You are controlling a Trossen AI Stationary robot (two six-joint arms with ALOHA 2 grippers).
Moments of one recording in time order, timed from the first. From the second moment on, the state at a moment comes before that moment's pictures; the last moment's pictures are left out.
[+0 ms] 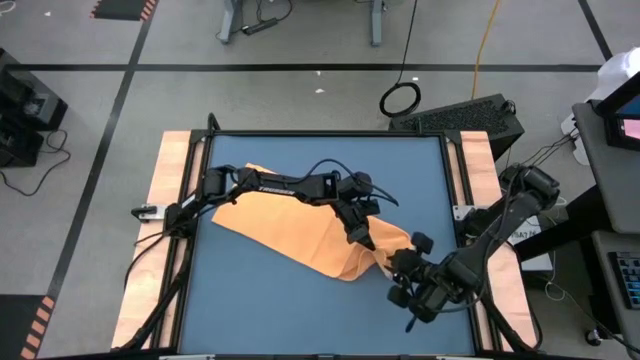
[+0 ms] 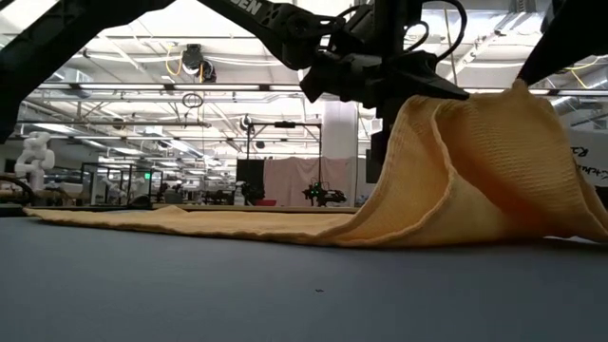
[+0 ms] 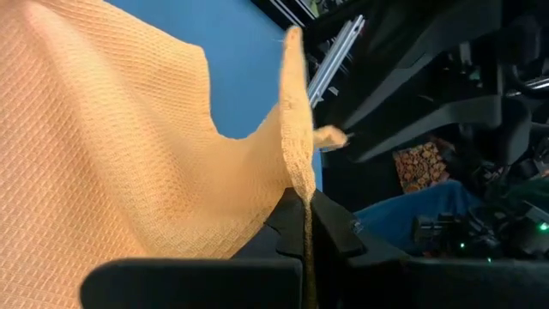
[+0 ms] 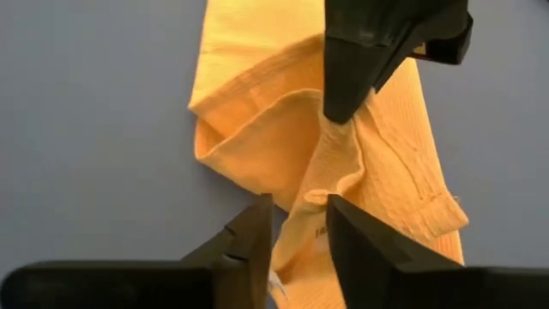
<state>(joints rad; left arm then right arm) 0.09 2.25 1.77 -0.17 0.86 -0.54 0.78 1.49 1.07 -0.90 0.71 1.17</state>
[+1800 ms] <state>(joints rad) -0.02 2.26 1.77 -0.08 0.67 -0.46 0.78 1.53 1.07 -0.89 0.57 1.33</state>
